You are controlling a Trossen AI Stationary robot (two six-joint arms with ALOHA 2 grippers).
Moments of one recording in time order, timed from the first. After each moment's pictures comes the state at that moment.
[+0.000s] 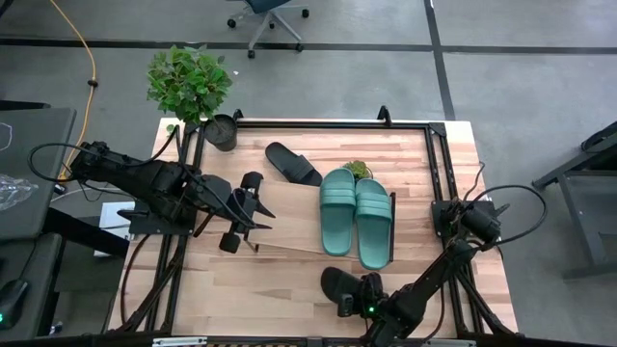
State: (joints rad) left arm -0.20 1.16 1.22 -0.64 -0.11 0.07; right arm 0.85 2.04 1.41 -0.62 0.64 2.33
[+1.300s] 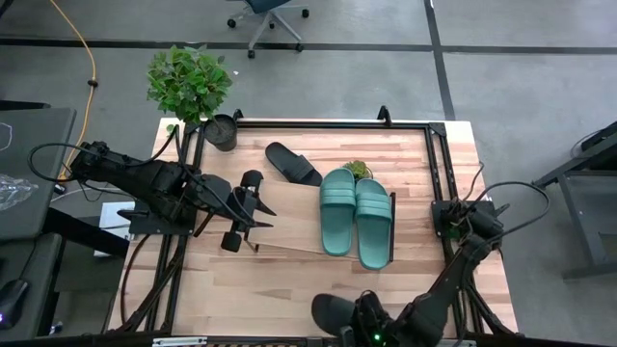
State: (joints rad) left arm -0.20 1.16 1.22 -0.63 -0.14 0.06; right arm 0.90 2.04 1.84 -0.80 0.59 2.08
